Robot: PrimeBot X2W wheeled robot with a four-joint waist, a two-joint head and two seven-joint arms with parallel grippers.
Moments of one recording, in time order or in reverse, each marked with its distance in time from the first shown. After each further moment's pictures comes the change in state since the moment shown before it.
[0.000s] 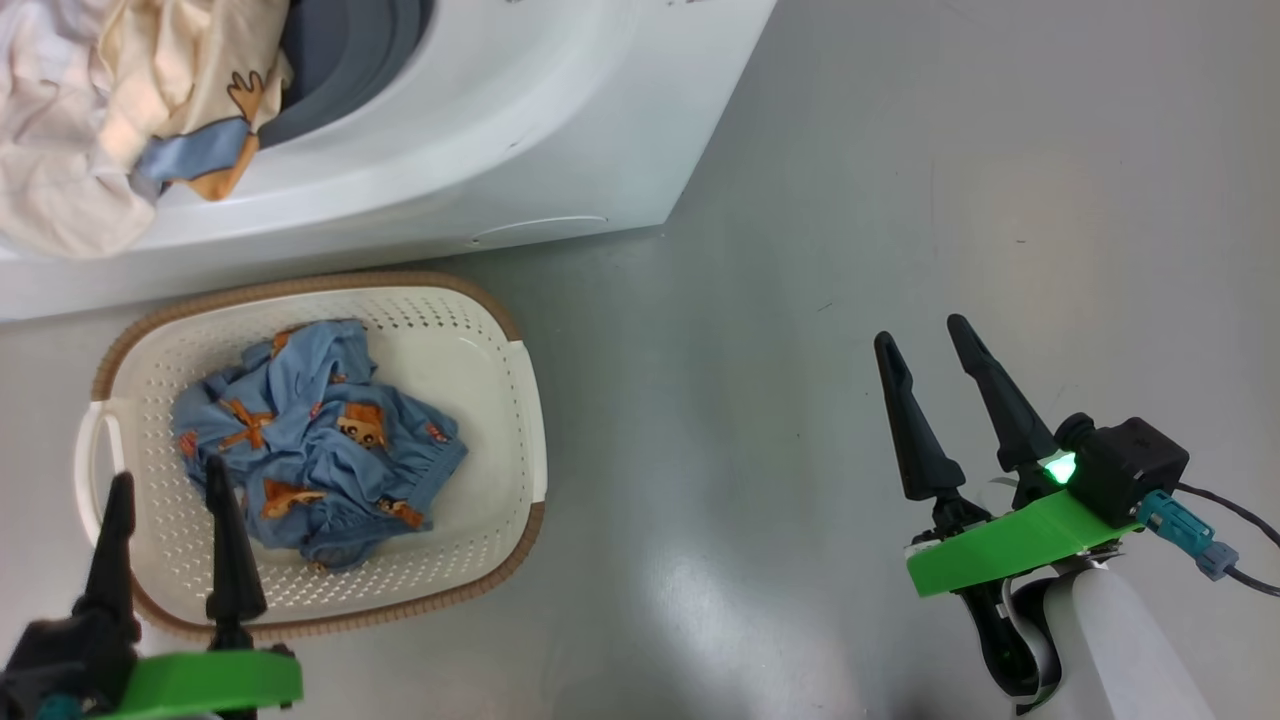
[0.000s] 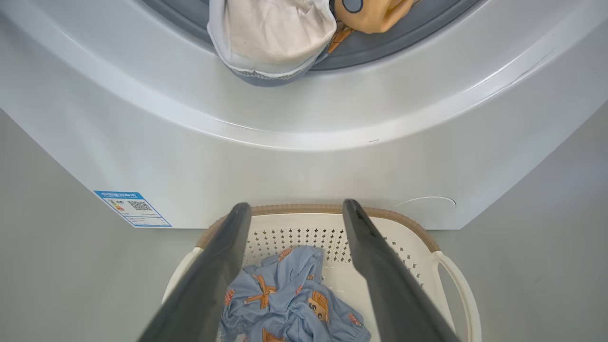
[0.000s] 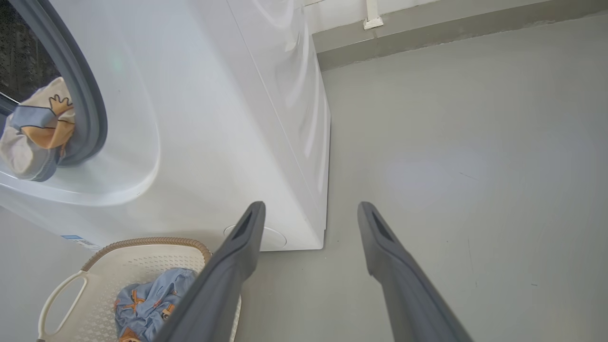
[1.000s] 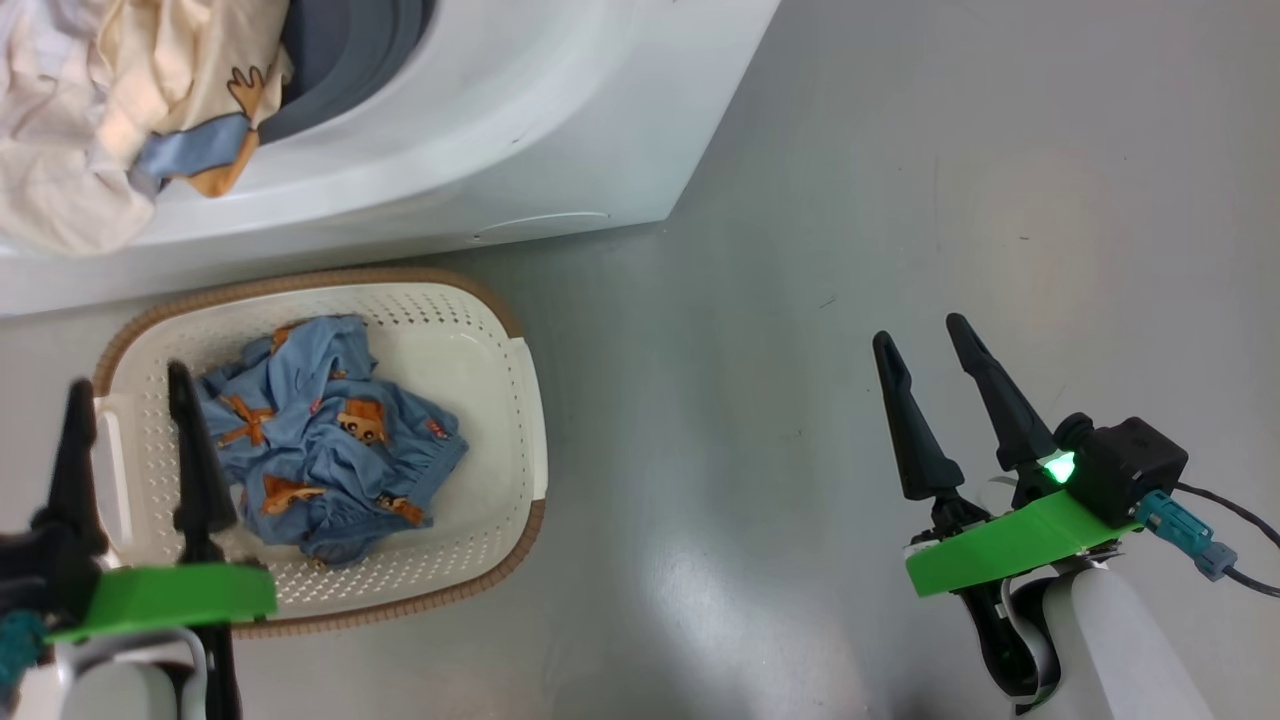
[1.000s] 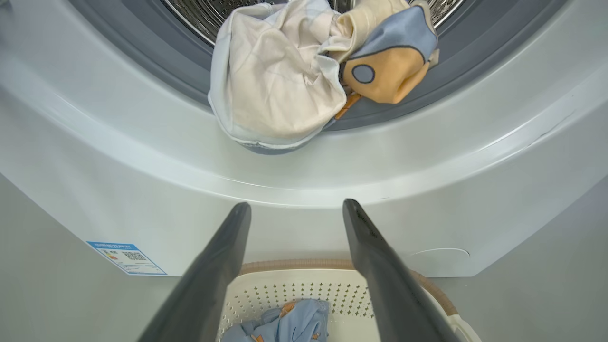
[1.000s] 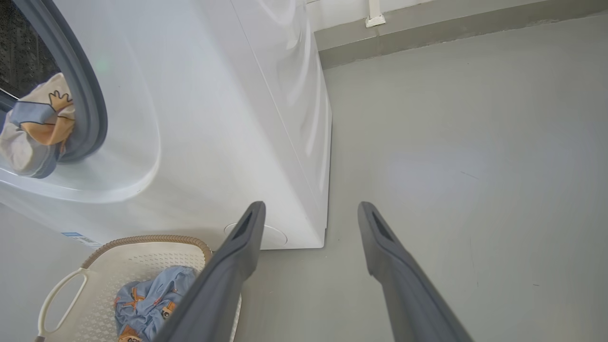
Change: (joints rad) left arm -0.179 0.006 0.035 0.065 0.020 -0.025 0.000; right arm 0.001 0.001 0.000 -0.005 -0.006 0.000 0.000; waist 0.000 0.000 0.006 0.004
